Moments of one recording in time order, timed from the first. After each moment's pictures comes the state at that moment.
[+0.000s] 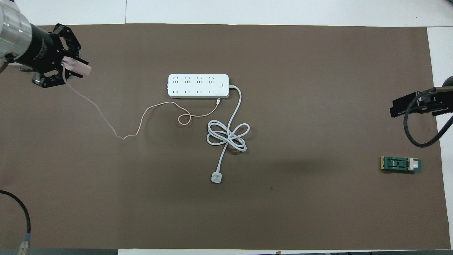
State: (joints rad) left arm -0.24 0.30 0.08 -1.29 -0.11 1.67 -1.28; right arm 0.00 0.01 -0.02 -1.57 0.00 1.51 -0.02
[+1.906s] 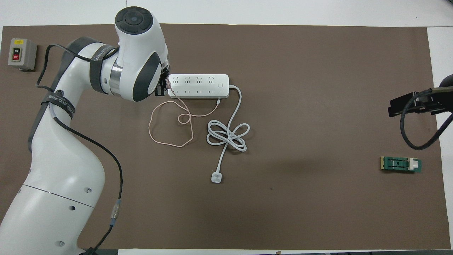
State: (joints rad) left arm -0.47 0.67 0.09 -1.25 0.01 1.83 -1.95; right arm 0.01 0.00 -0.01 -1.57 -0.01 1.51 -0.02
